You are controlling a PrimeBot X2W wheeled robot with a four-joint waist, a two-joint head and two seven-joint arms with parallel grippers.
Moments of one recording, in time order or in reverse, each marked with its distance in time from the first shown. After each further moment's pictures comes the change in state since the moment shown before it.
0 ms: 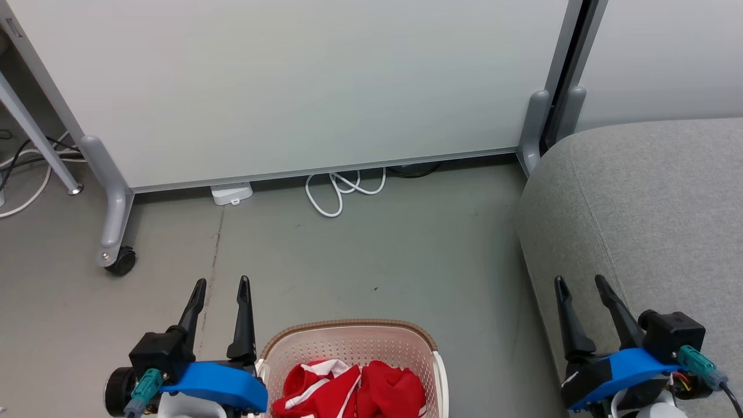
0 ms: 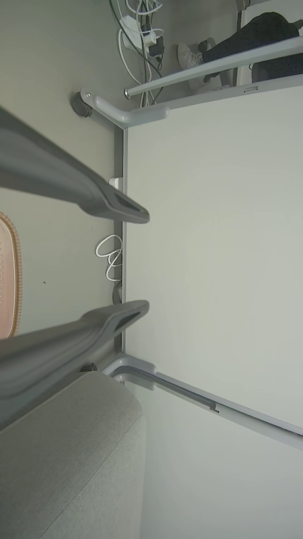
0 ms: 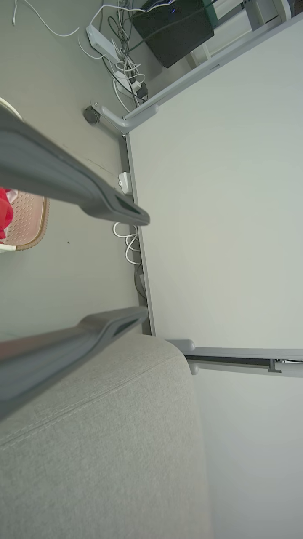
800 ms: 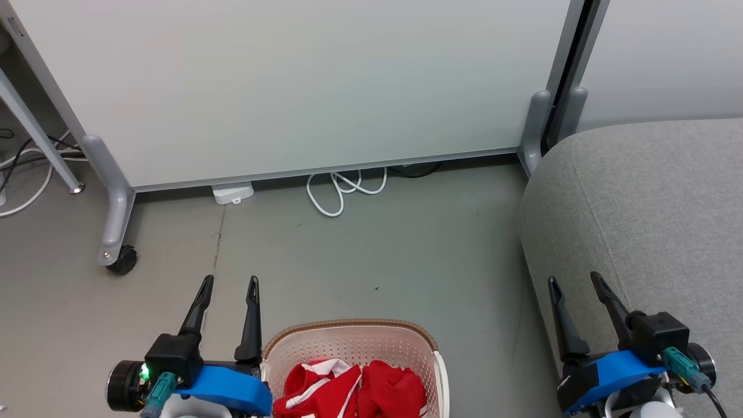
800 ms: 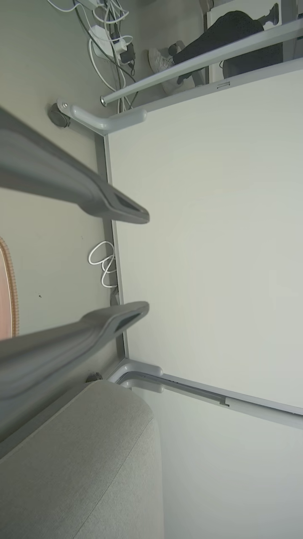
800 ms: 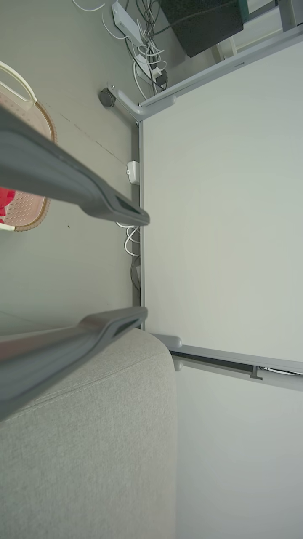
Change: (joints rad) left arm -0.001 -0.013 0.009 0.007 0.130 -0.011 -0.035; right arm -0.006 -0.001 0.007 0.008 -0.132 0.000 -0.035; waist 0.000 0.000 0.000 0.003
